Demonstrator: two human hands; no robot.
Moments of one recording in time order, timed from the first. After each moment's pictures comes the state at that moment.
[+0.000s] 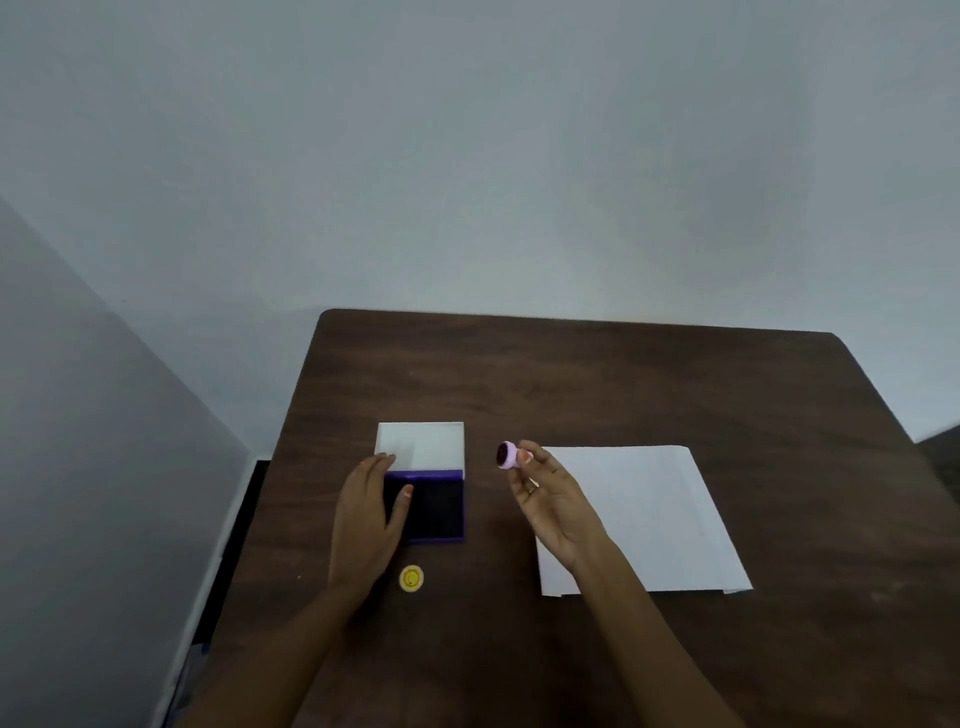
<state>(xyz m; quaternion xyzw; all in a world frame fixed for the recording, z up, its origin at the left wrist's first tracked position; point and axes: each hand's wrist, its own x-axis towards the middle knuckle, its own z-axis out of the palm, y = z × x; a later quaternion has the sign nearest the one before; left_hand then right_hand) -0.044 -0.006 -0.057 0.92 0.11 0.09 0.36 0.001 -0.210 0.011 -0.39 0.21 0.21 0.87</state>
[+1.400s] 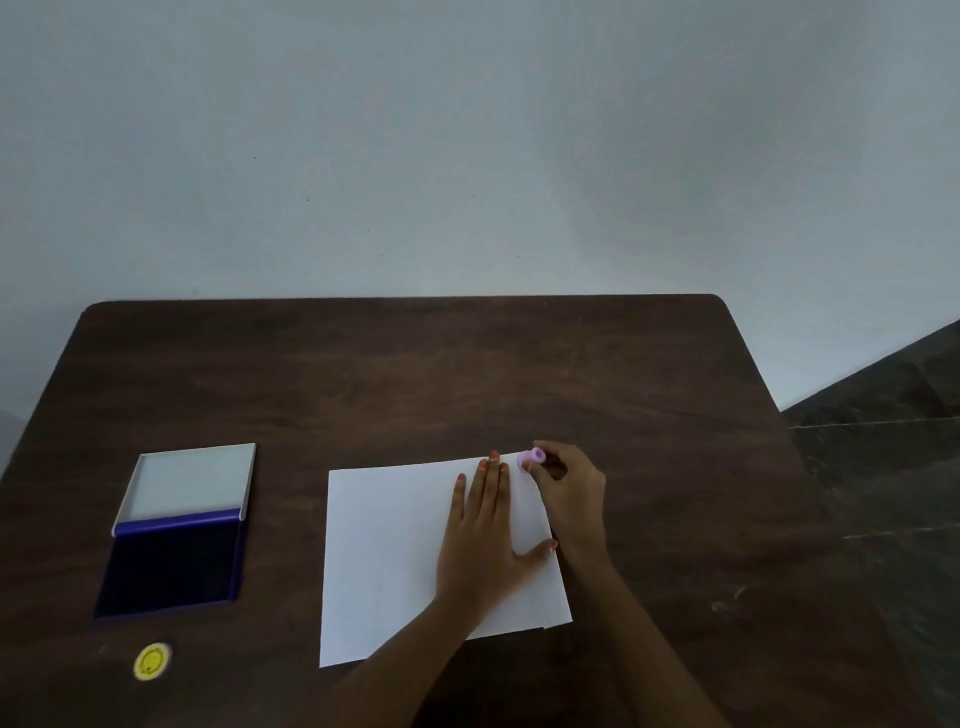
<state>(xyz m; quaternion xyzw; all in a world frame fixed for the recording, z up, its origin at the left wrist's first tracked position) 0.029 -0.329 -0.100 0.97 -0.09 -0.07 0.22 0.070 -0.432 -0.048 -0.86 0.16 -0.01 0.48</state>
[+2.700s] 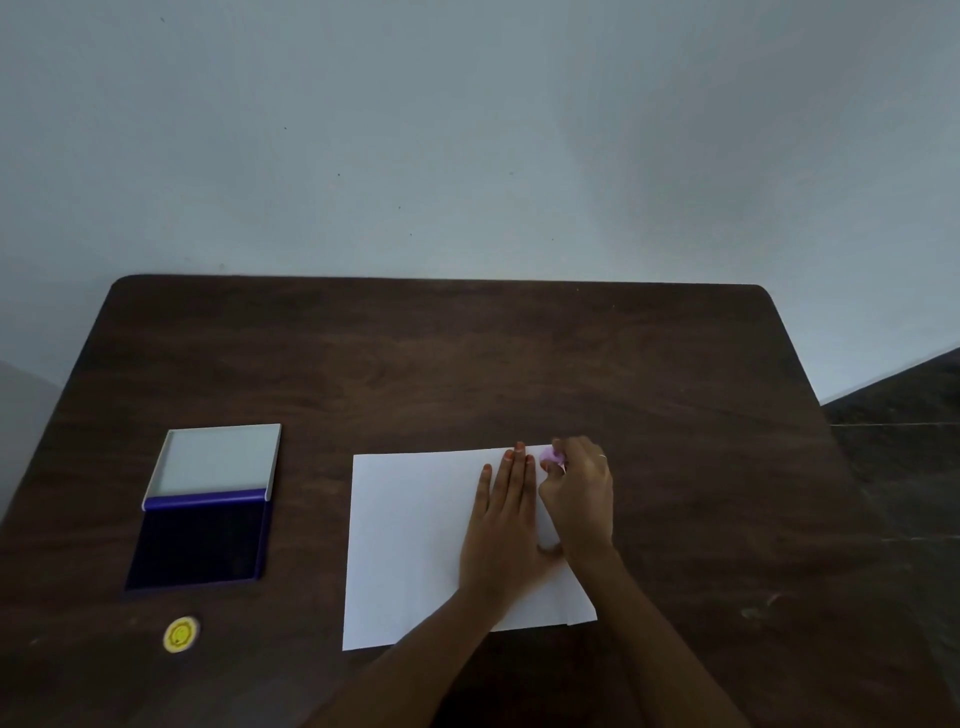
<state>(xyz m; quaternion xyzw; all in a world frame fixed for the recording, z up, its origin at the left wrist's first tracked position) 0.030 -0.328 -0.083 0.98 -0.10 0.00 0.17 0.071 -0.412 -0.053 -0.94 0.07 -0.05 0.32</state>
